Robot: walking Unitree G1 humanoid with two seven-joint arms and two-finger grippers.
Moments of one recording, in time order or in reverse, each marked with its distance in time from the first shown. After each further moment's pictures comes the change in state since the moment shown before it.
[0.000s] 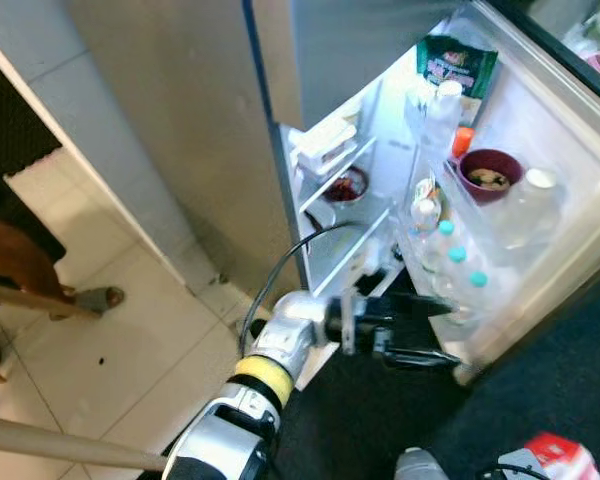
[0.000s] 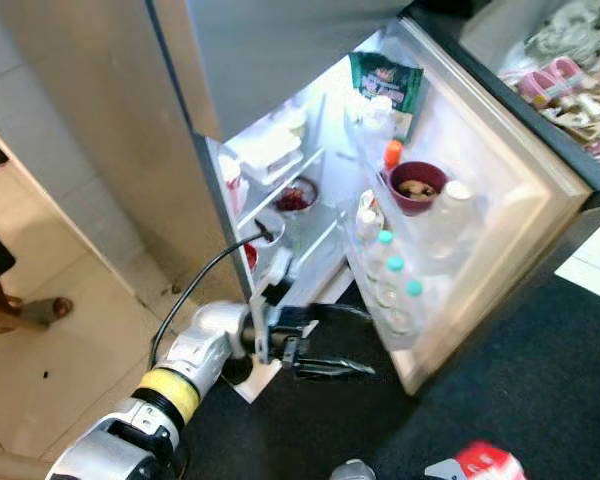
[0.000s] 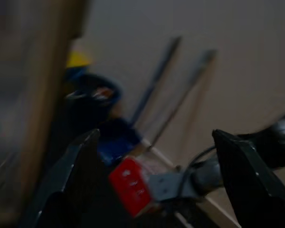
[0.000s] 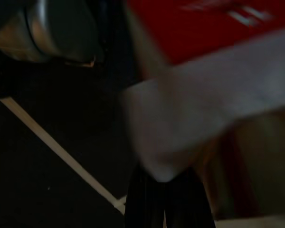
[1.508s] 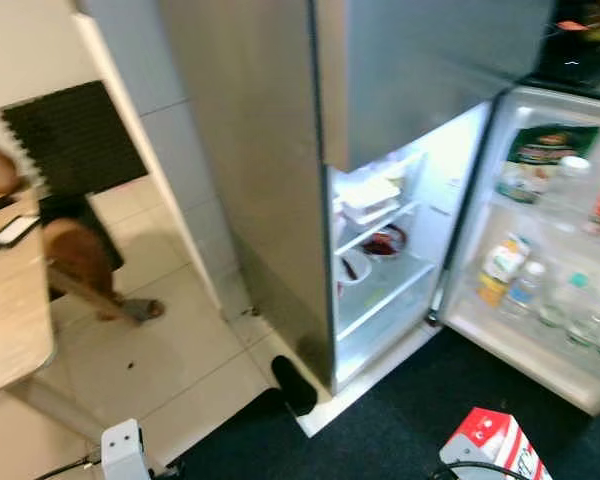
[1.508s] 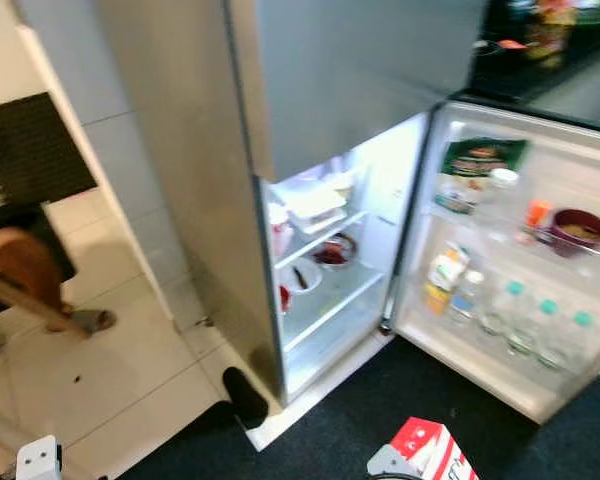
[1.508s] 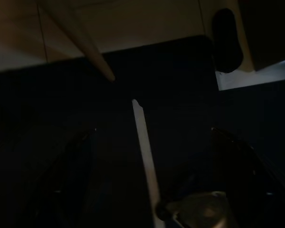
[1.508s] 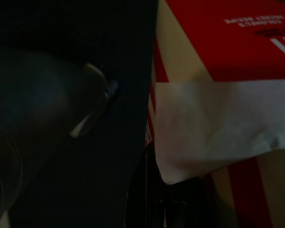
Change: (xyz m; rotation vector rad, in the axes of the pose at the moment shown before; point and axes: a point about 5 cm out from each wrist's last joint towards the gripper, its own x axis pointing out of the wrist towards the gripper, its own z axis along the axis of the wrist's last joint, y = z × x) left arm -0.250 -0.121 -0.184 -0.750 0.295 1.870; right arm -0.002 0.024 0.064 -0.383 -0.146 0.119
